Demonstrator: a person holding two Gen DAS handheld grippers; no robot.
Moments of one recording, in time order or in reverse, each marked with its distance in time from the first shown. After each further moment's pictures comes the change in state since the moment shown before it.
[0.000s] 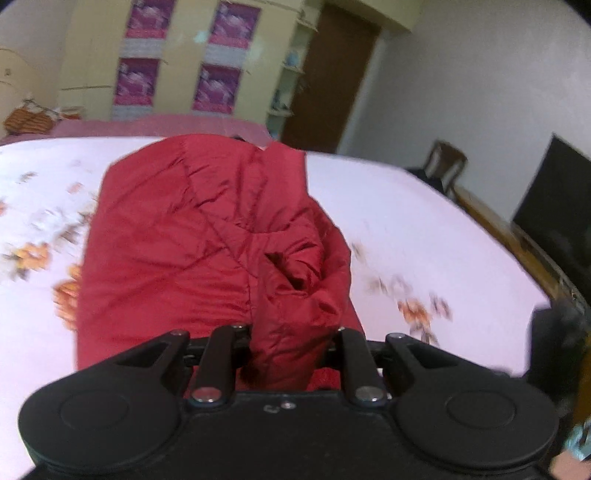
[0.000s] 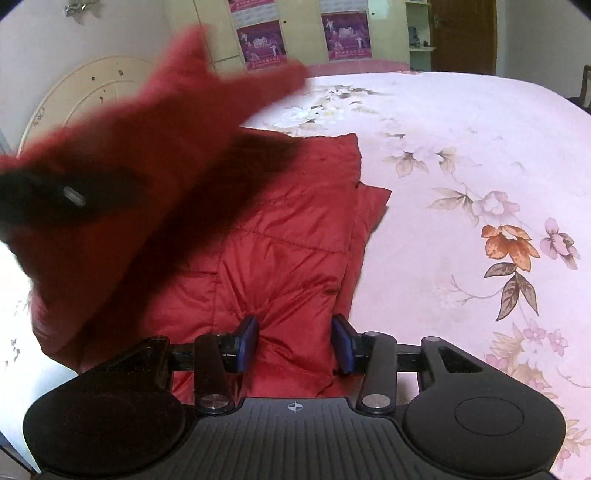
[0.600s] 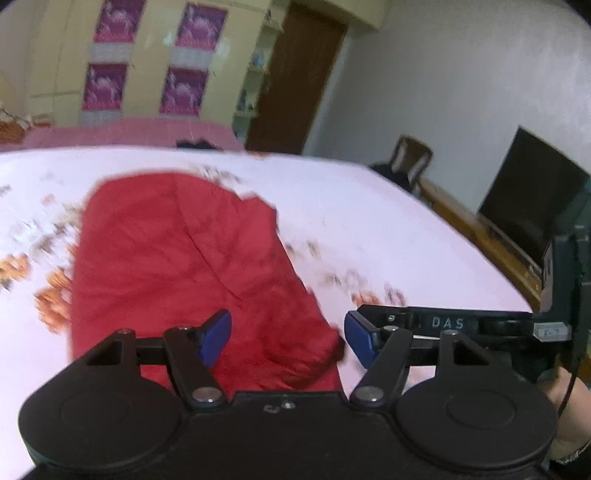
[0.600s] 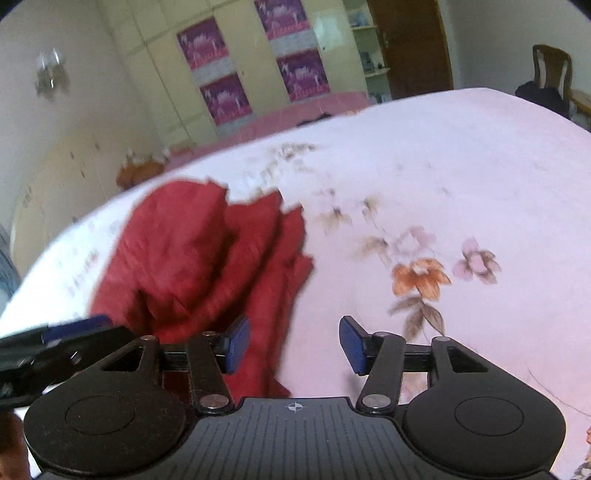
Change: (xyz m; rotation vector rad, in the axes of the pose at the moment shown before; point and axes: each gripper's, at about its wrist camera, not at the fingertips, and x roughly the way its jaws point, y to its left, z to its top) left arm -0.055 -0.011 0.002 0.028 -0.038 -0.091; right arm -0.085 -0.054 0.029 0.179 -0.174 0.030
